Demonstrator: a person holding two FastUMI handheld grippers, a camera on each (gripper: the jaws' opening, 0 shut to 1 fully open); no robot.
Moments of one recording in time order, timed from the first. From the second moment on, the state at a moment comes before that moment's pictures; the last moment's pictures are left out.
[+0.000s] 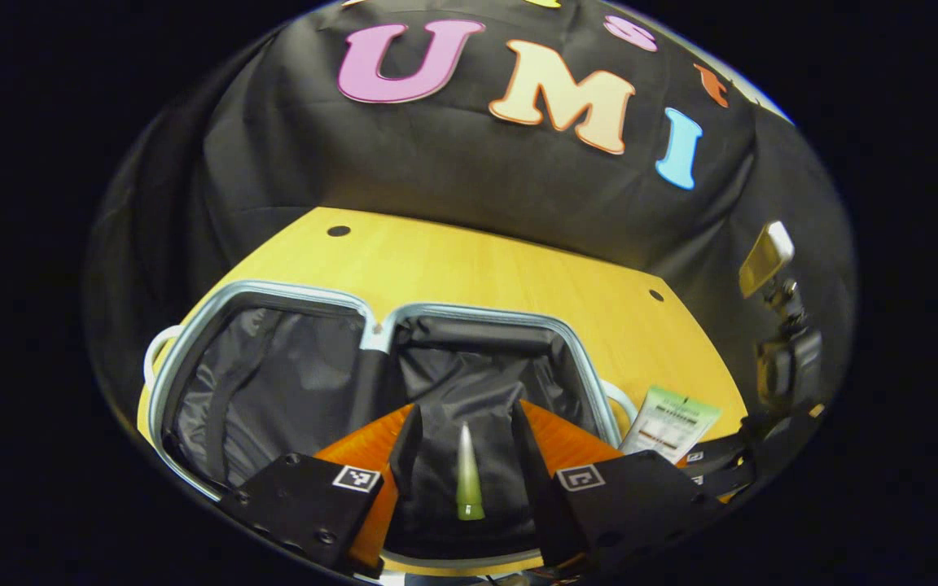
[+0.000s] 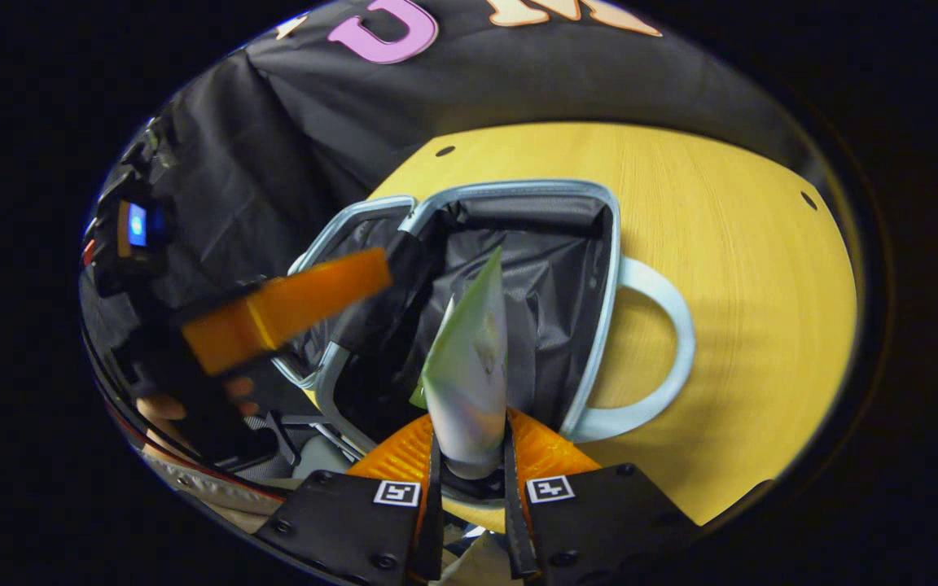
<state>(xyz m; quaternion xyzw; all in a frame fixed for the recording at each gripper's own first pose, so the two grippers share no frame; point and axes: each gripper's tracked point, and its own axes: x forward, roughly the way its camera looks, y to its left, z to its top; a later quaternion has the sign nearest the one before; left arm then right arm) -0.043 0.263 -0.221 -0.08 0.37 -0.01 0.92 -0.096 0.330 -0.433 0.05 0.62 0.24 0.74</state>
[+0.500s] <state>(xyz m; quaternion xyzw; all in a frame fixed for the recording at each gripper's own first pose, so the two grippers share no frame) -0.057 0.419 -0.202 -0.07 0.36 0.09 0.93 -0.079 0.367 -0.448 0.08 0.60 0.18 0.78</state>
